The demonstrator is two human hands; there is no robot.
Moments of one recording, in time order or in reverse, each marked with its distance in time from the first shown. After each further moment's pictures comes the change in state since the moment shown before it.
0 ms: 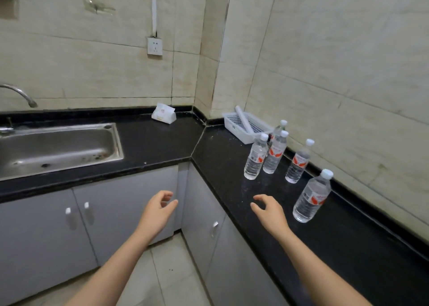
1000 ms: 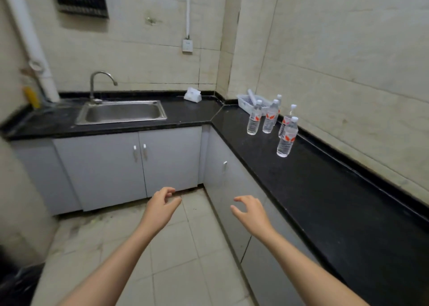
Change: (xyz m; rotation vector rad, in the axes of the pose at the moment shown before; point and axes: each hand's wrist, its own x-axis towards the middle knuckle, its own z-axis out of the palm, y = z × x) left_hand -0.449 0.003 -0.044 0.120 0.103 -0.083; right_hand -0.415 0.051 -0.055 -0.098 -0.233 -0.257
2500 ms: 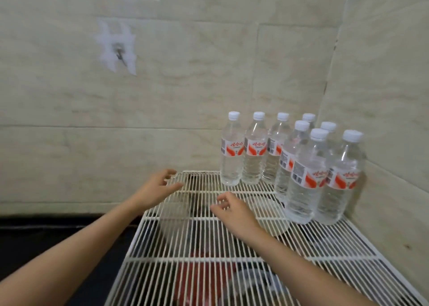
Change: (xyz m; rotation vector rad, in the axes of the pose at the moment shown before) left_hand -0.233 0.491 0.641 0.076 -1.143 0.916; right_hand -0.319 0.430 -0.433 0.203 0.809 0.806
